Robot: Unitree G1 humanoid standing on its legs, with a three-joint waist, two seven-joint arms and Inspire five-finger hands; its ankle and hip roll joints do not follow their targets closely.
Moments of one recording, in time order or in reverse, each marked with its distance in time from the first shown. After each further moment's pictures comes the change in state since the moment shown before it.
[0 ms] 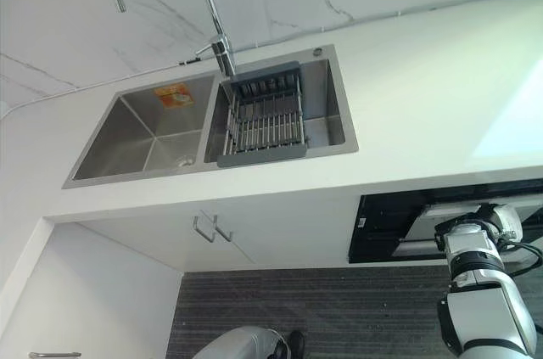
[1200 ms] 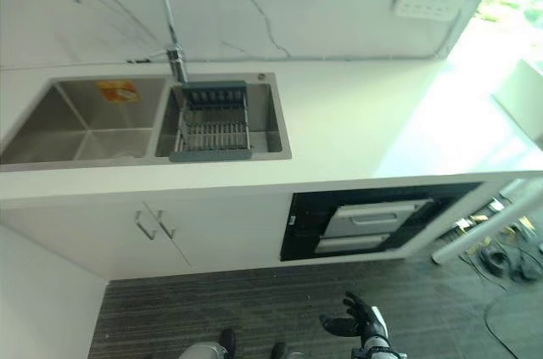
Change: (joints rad) left arm 0.069 -0.017 0.185 -0.116 -0.327 -0.471 -0.076; right arm 0.731 0.511 -0.106 -0.147 0.142 -0.491 0.410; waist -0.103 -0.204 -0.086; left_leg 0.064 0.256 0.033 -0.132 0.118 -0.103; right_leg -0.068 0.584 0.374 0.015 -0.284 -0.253
